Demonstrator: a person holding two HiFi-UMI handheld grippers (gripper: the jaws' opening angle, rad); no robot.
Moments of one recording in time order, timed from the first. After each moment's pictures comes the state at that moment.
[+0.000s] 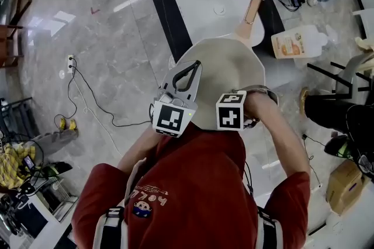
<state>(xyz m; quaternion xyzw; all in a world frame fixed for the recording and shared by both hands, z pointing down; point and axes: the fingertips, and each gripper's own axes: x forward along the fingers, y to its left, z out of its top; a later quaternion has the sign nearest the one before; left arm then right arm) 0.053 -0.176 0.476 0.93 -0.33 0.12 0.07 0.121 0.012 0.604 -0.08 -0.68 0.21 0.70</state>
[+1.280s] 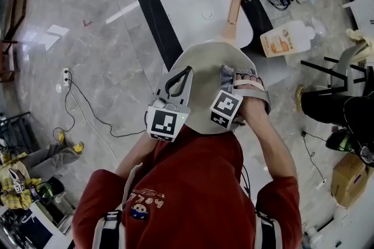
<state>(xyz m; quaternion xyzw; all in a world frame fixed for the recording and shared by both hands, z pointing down) 0.059 -0.172 0.481 0.93 -0.33 0.12 0.07 0.184 -0.103 0.613 0.27 -0.59 -0.01 0.76</state>
